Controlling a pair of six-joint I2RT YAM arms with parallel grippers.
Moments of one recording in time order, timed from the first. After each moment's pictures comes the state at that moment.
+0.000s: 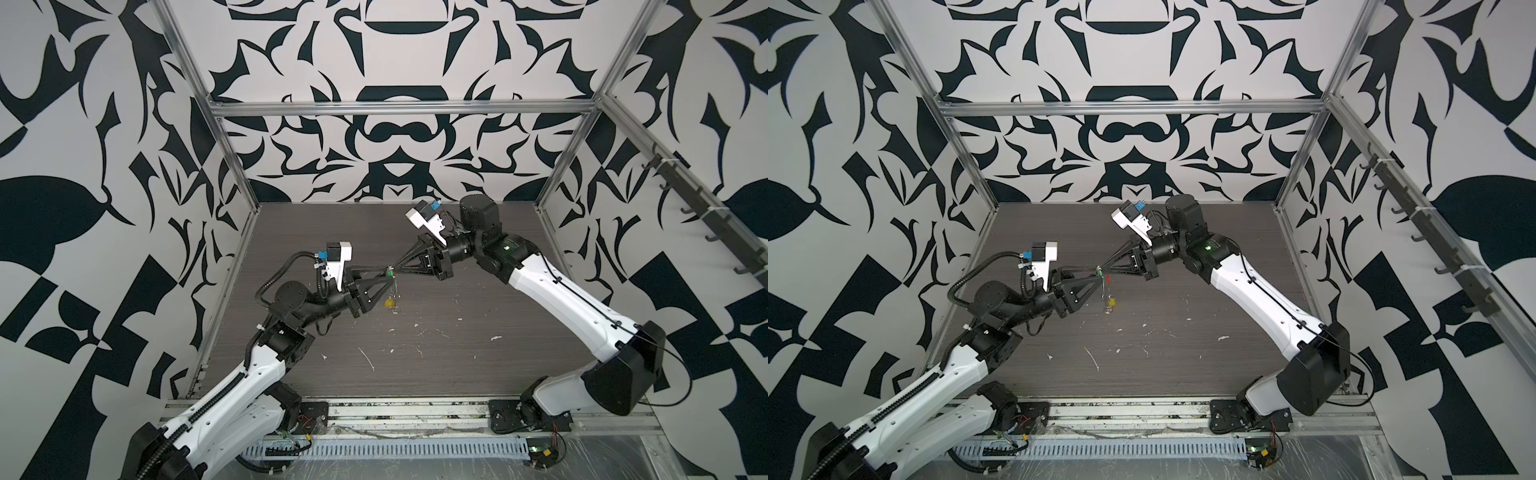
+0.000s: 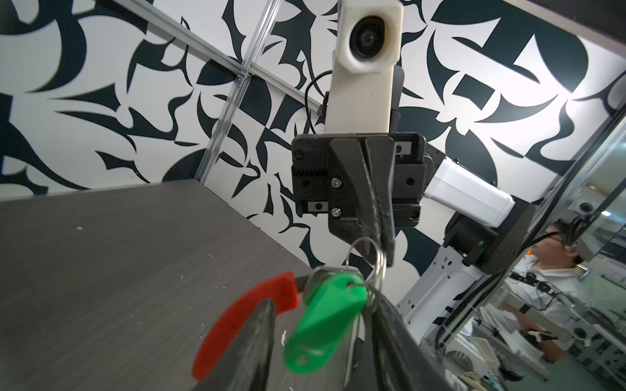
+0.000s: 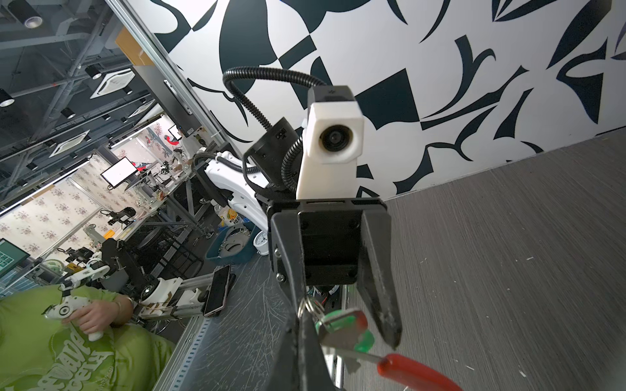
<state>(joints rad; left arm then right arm) -0.59 0.86 0.55 0.55 0.63 -0.65 0.59 1.45 1.39 -0.26 -1.31 0.21</state>
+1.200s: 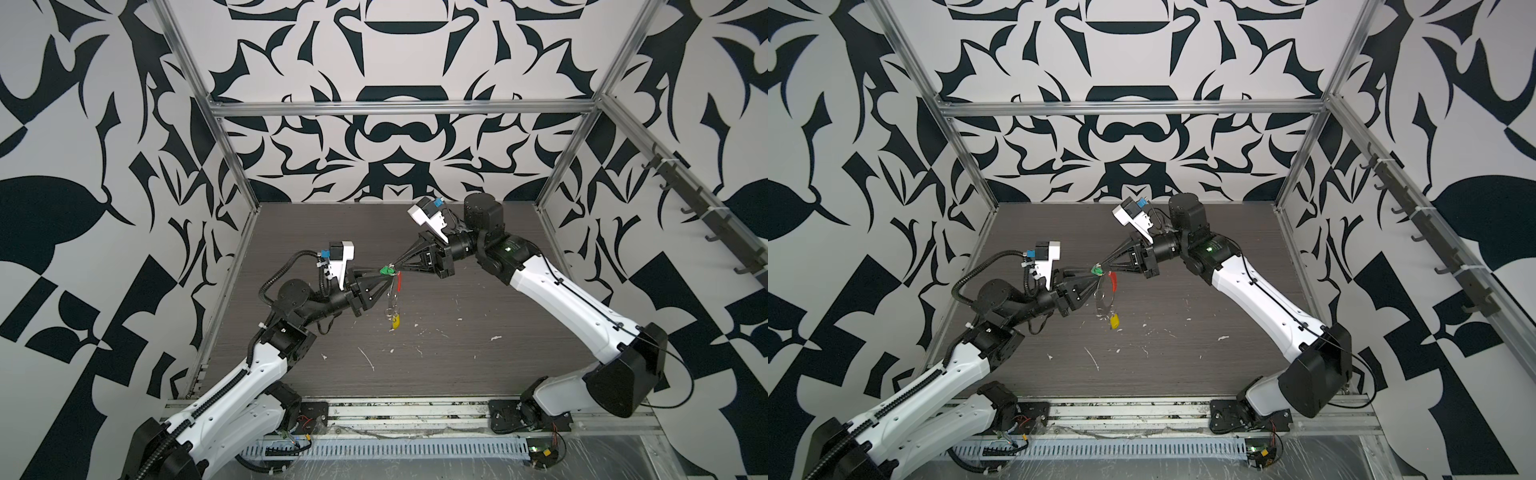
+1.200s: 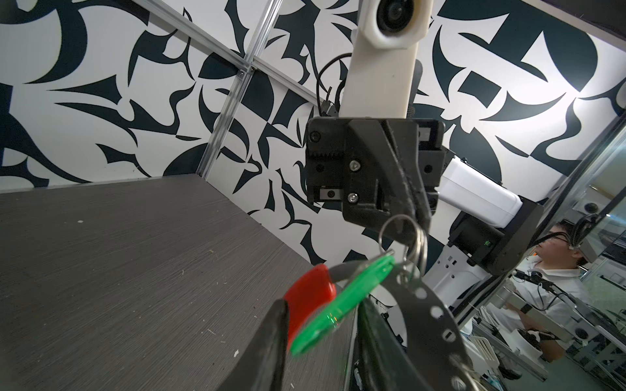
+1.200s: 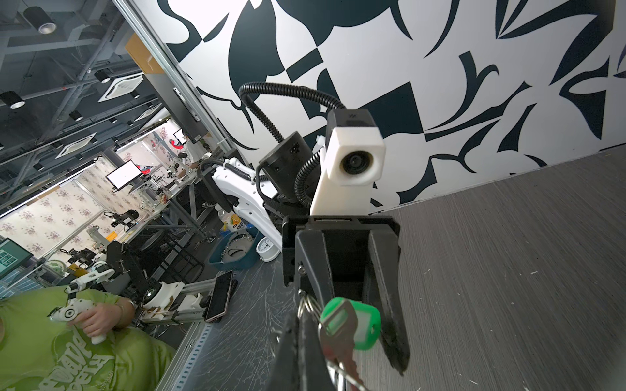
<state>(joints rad) -0.60 0.87 0.55 0.56 0.63 -0.66 0.59 1.44 1.38 -0.17 -1.32 0.28</state>
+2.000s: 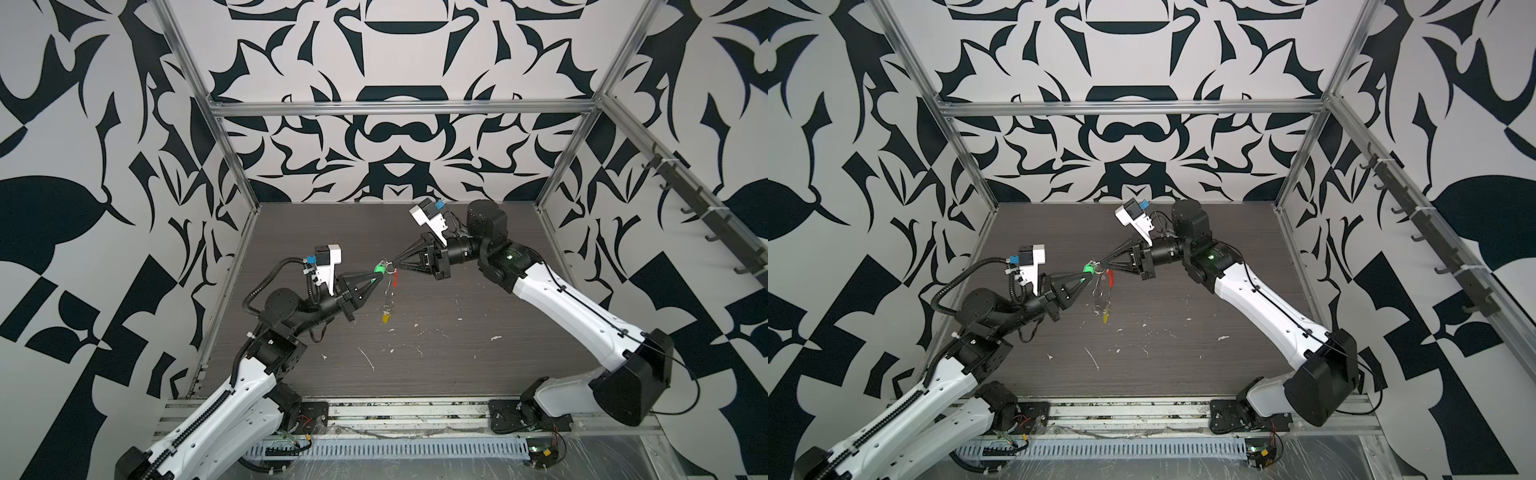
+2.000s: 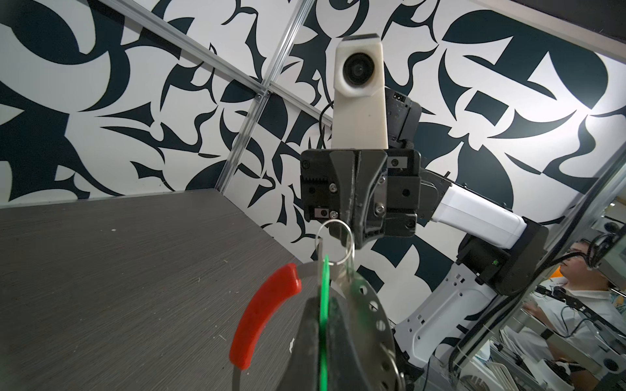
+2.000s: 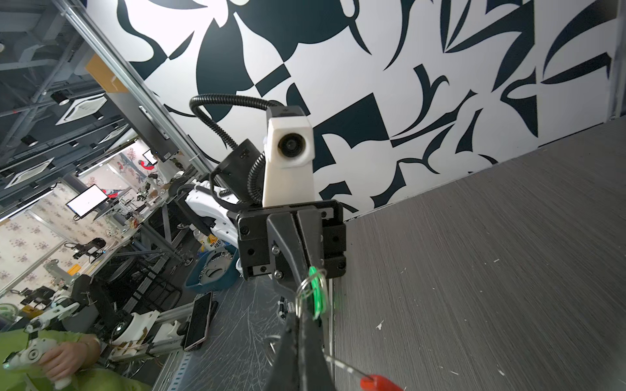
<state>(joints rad) -0.60 0.72 0.55 0.41 0.52 -0.64 0.59 1.39 1.28 -0.04 -1.16 0.39</state>
